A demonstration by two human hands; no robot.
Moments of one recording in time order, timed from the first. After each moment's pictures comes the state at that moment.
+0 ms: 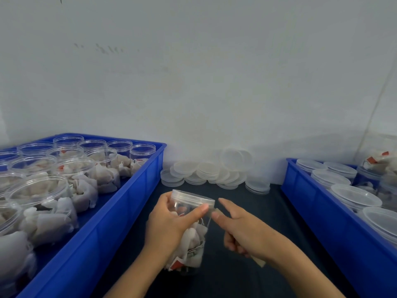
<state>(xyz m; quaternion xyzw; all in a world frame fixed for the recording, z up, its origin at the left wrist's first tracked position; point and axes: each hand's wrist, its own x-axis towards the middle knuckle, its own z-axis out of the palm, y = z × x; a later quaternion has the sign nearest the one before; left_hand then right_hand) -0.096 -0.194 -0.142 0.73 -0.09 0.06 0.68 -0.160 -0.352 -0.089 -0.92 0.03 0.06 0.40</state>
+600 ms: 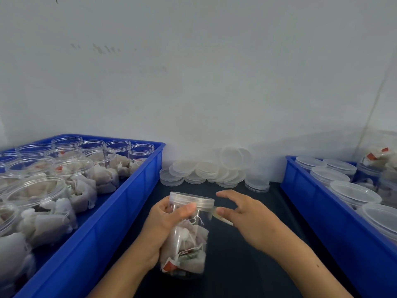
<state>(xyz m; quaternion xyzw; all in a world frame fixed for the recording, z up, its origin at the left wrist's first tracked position) -0.094 -0.183 -0.136 0.62 -0.13 -0.10 0.76 -0.154 -0.366 -0.086 -0.95 0.03 -0.04 0.30</state>
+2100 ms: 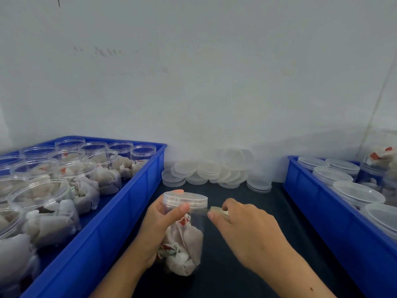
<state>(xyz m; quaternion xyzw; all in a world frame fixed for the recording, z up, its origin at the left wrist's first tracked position) -0.083 -0.173 -0.147 0.66 -0.17 -0.04 0.73 -0.176 -0.331 -0.075 -0.99 0.05 -0.07 0.11</state>
